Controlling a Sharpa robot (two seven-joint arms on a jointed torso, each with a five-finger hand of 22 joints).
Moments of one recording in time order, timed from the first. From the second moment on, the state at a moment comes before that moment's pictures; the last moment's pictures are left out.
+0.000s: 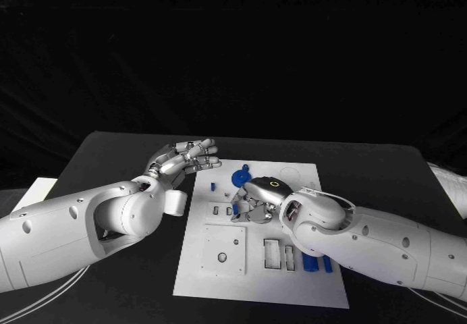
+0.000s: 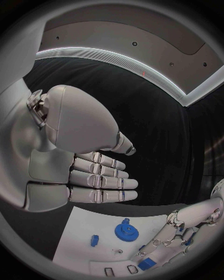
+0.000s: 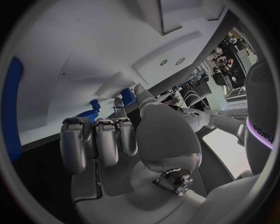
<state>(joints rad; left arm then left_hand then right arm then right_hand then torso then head) 1.14 -0.92 -0.01 1.67 0.14 -0.33 0.46 1.42 -0.01 0.08 0.15 0.25 0.96 0.22 0.07 0.07 1.05 0.16 0.07 0.07 1.17 0.11 0.16 0.21 0.18 1.00 0.21 0.27 0.07 1.04 -0.63 0.01 1.54 -1.68 -0.28 -0.18 1.20 -0.07 0.09 0.08 0.13 1.03 0.14 0.07 0.07 1.47 0.05 1.50 1.31 1.47 -0.03 1.55 1.31 0.05 1.47 0.08 1.52 1.31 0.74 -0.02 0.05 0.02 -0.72</state>
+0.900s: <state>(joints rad) 1.15 -0.92 -0.01 1.62 -0.01 -0.31 0.30 1.34 -0.05 0.08 0.20 0.19 1.09 0.11 0.09 0.09 1.40 0.03 0.26 0.21 1.47 -0.04 1.37 1.27 0.13 1.45 0.06 0.88 0.60 1.14 -0.90 0.04 1.67 -1.26 -0.45 0.11 1.28 -0.05 0.03 0.15 0.17 1.00 0.15 0.07 0.07 1.47 0.05 1.40 1.31 1.47 -0.02 1.51 1.31 0.05 1.46 0.09 1.46 1.31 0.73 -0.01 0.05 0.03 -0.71</state>
